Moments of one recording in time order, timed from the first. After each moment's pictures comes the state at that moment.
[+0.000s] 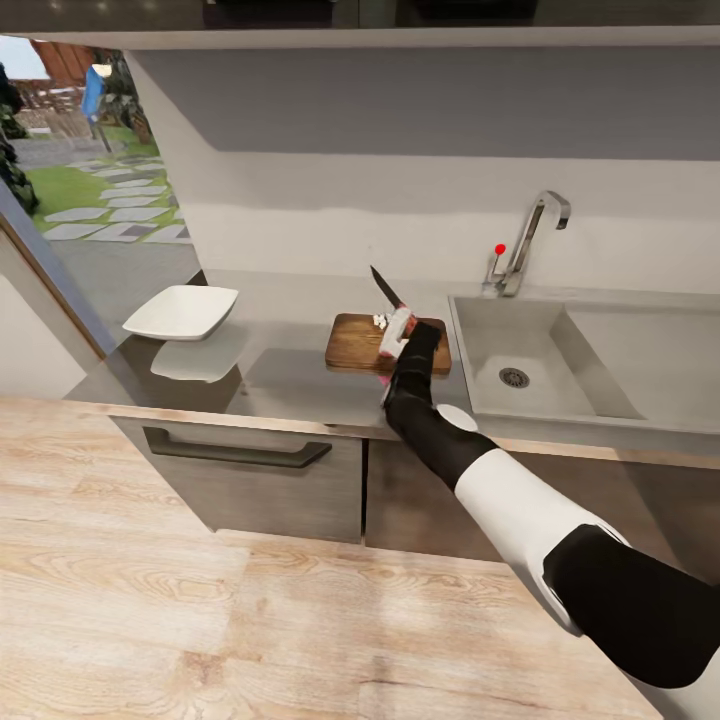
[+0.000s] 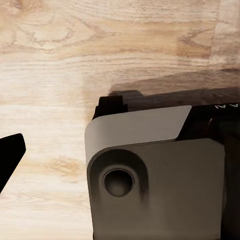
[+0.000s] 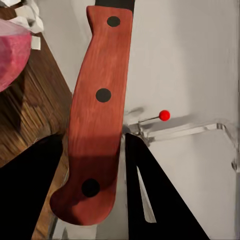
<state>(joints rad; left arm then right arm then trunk) -0.43 -0.03 -0.27 0.08 0.19 -0.09 0.03 -1.19 0.16 0.62 -0.69 0.74 0.69 -0.33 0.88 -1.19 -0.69</state>
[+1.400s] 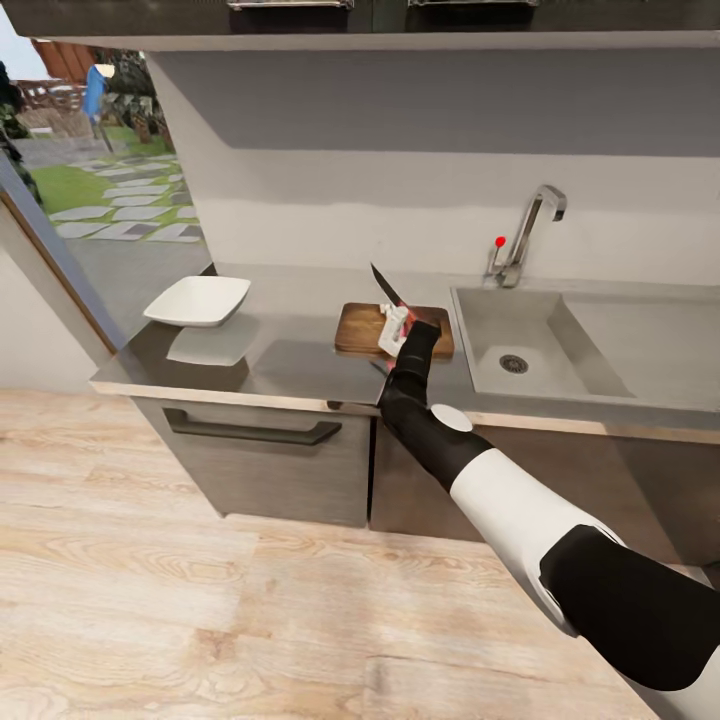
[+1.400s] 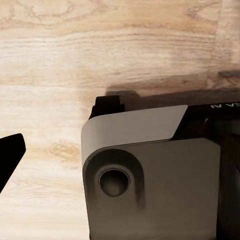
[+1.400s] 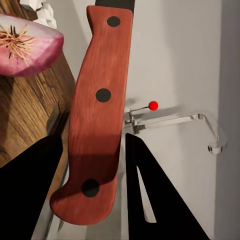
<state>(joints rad) -0.43 -0.04 -0.27 0.08 0.19 -0.09 0.04 -1.19 0.17 0.62 -0.70 0.79 0.74 -0.33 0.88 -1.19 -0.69</state>
